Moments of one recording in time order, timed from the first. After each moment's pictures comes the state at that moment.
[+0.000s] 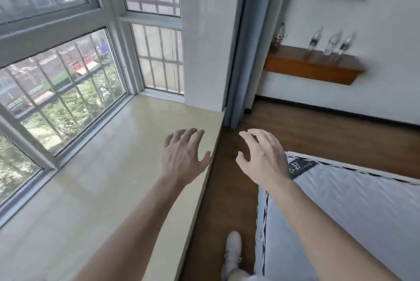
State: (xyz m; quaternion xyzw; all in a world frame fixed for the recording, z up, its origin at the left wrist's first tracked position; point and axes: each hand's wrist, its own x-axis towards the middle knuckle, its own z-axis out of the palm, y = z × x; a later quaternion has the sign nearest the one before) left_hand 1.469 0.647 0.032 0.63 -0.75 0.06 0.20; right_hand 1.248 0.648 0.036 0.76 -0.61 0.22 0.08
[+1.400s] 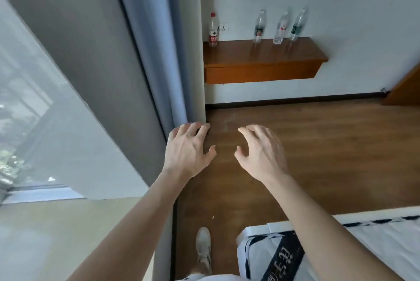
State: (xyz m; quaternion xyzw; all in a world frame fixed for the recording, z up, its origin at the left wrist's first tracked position) left_hand 1.127 -0.002 0.010 0.48 -0.86 0.02 0.16; right_hand 0.932 0.071 -0.010 0.62 -0.75 0.20 0.07
